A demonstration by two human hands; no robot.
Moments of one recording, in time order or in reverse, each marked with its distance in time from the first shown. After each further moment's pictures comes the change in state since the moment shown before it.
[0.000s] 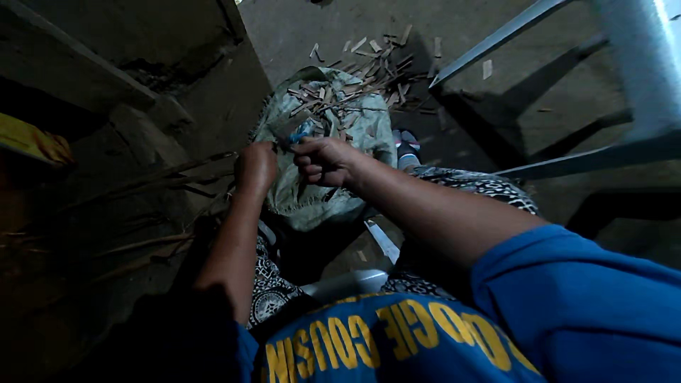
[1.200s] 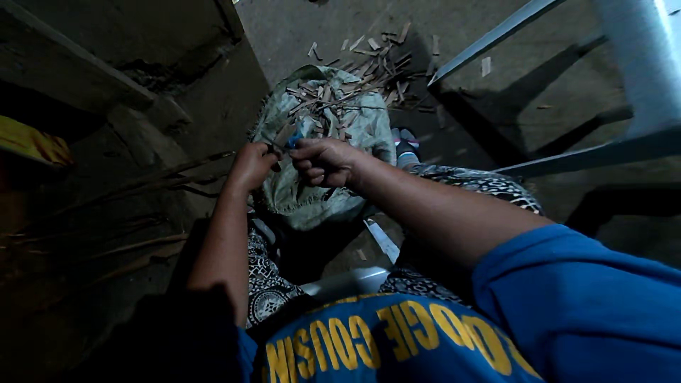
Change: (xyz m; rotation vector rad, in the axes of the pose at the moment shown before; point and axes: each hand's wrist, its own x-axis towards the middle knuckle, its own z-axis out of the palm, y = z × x) left_hand 0.006 -0.018 -0.008 -0.415 -0.204 -0.012; right_hand -0.003 0.001 -0.010 -0.113 -0.145 -0.004
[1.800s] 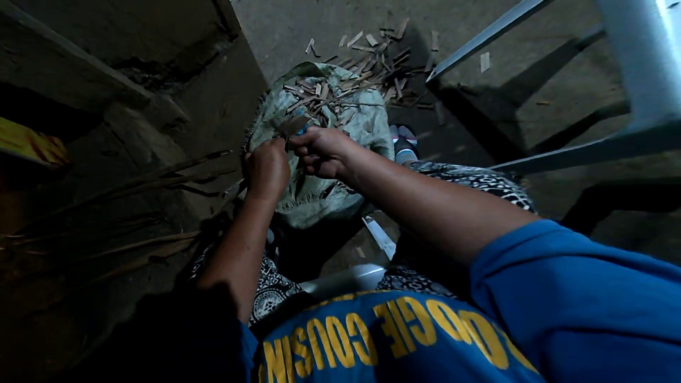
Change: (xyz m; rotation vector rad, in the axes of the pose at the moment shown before) left_hand -0.013 0.030 0.044 0.475 0.284 0.106; right_hand 0.008 -0.010 0.011 0.080 0.348 -0.043
